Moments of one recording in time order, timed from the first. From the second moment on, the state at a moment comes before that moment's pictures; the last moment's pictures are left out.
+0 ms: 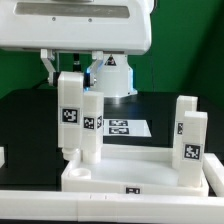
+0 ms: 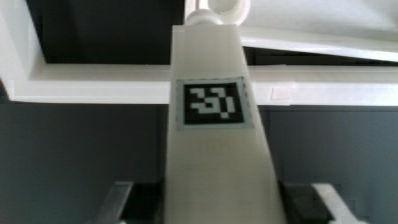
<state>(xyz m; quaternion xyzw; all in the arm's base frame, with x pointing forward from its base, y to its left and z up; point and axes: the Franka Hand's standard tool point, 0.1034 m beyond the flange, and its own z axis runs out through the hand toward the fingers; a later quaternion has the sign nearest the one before) 0.634 -0.090 0.164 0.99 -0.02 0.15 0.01</state>
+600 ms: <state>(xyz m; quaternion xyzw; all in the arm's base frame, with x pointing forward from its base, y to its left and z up) 0.633 -0.078 0.157 0.98 -0.02 0.19 0.02</state>
